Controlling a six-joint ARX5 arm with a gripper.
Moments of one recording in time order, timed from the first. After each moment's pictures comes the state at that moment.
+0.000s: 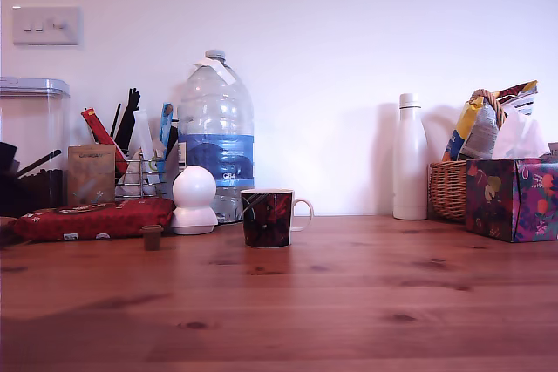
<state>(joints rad) -0.18 1.30 0.19 0.79 0.20 0.02</state>
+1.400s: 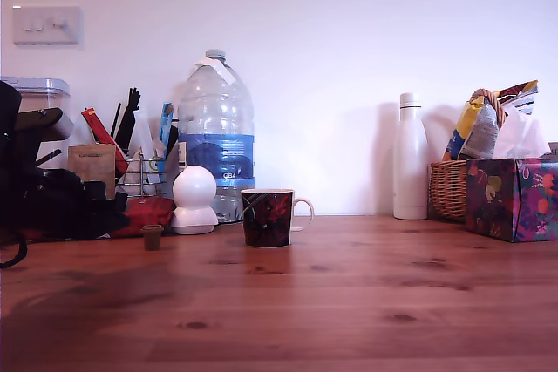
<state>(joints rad) -0.18 1.97 0.58 1.12 0.26 0.00</state>
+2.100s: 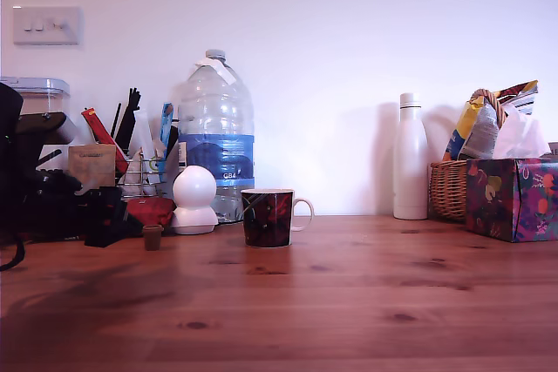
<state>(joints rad) -0.18 1.97 0.58 1.09 0.26 0.05</state>
